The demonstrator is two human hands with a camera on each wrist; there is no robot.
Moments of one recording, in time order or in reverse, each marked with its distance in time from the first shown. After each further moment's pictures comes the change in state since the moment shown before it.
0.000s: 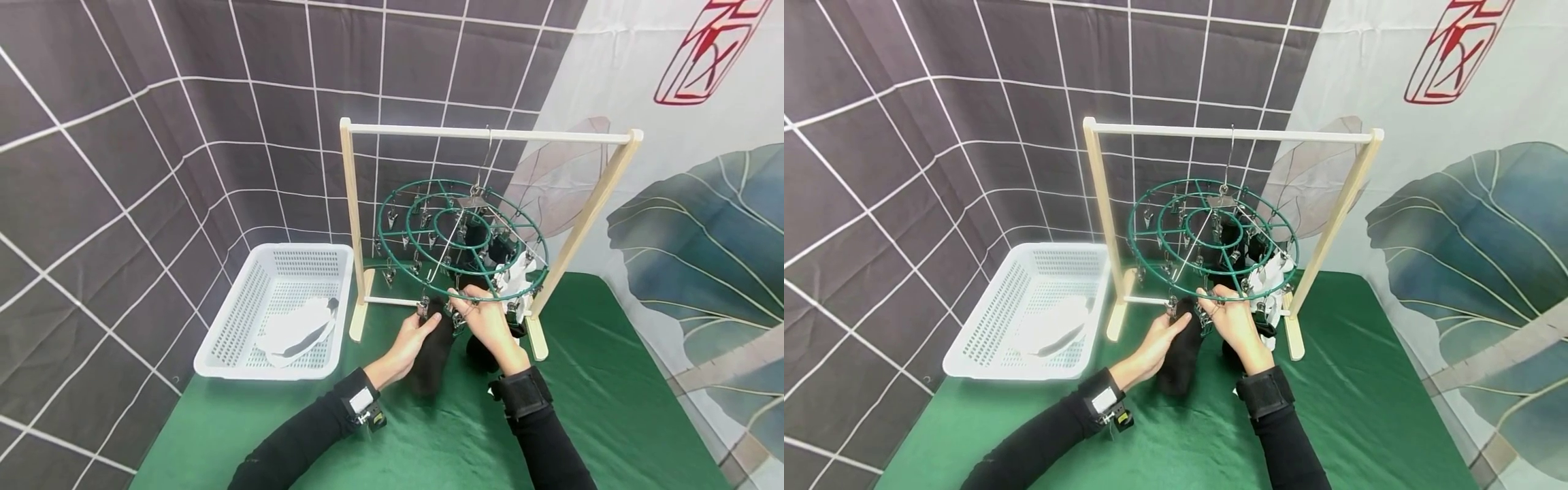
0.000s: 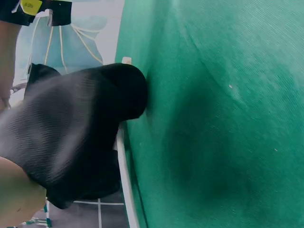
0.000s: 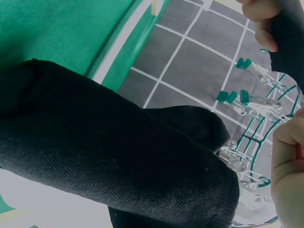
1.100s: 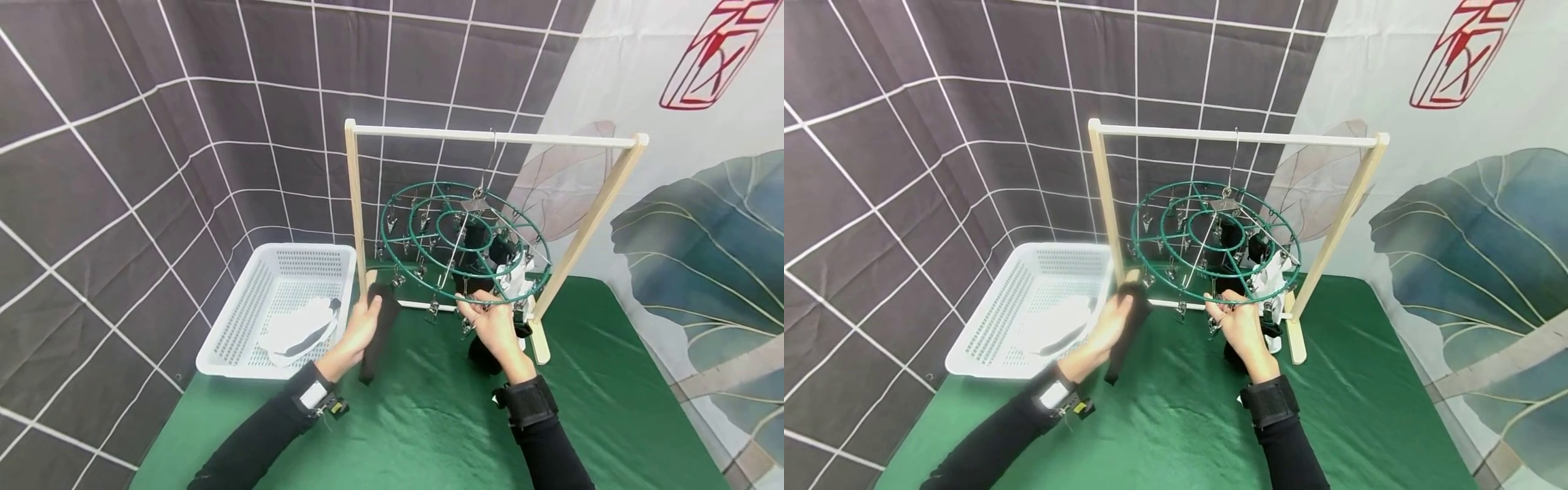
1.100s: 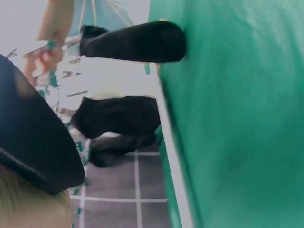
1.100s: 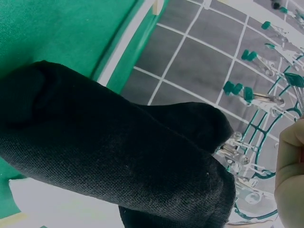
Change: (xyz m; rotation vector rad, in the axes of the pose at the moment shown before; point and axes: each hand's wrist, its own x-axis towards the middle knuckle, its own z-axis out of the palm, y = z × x) left_hand -0.021 0.054 -0.072 0.235 0.218 -0.028; right_hand -0.005 0.005 -0.001 0.092 0.181 -0.116
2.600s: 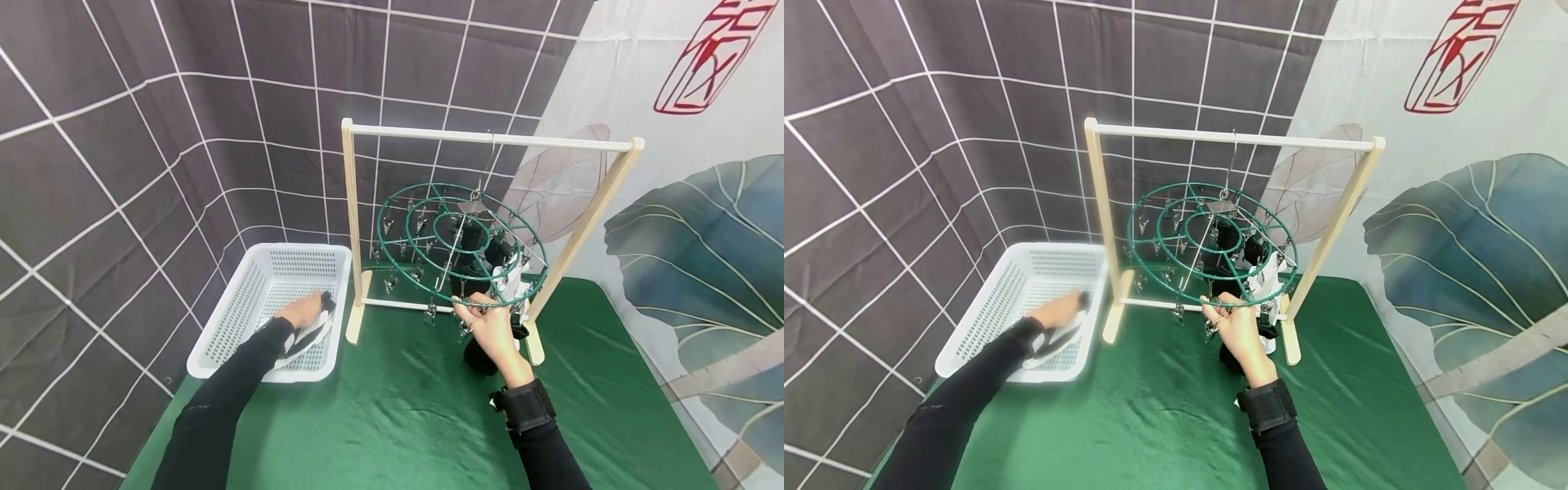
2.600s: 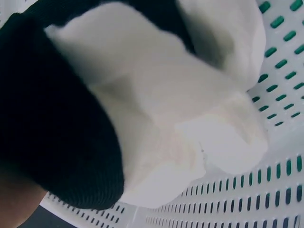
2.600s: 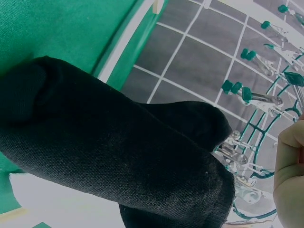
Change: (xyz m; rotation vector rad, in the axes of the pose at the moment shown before) left_hand 0.087 -0.056 -0.138 1.123 -0.280 -0.179; right_hand -0.001 -0.002 -0.001 -0.019 -0.034 0.024
